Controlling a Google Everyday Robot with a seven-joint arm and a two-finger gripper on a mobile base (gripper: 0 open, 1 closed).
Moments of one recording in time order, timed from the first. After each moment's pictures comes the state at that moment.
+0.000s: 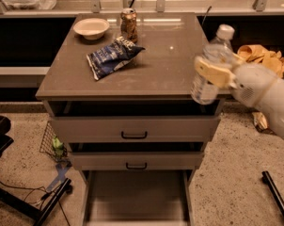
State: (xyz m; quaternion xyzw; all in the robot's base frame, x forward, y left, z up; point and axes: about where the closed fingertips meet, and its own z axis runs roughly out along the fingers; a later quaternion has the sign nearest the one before) arm 0.574 -0.182 0.947 -0.23 0.62 0.28 0.70
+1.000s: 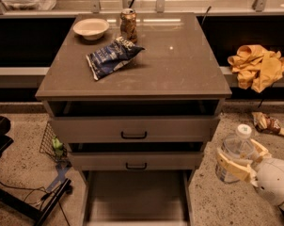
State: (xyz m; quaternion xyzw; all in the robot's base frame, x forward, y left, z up) arm 0.422 -0.236 0.786 -0.24 0.67 0.20 0.67
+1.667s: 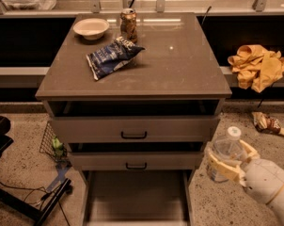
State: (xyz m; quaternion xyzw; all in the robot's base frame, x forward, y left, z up) arm 0.428 -0.219 0.773 -0.25 0.66 0.21 0.68
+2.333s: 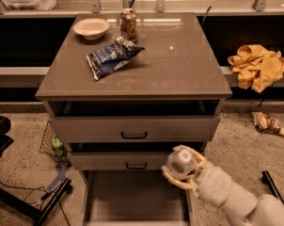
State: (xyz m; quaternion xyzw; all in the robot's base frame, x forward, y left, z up) arm 0.416 -0.102 0.735 -0.36 0.51 0.28 0.73
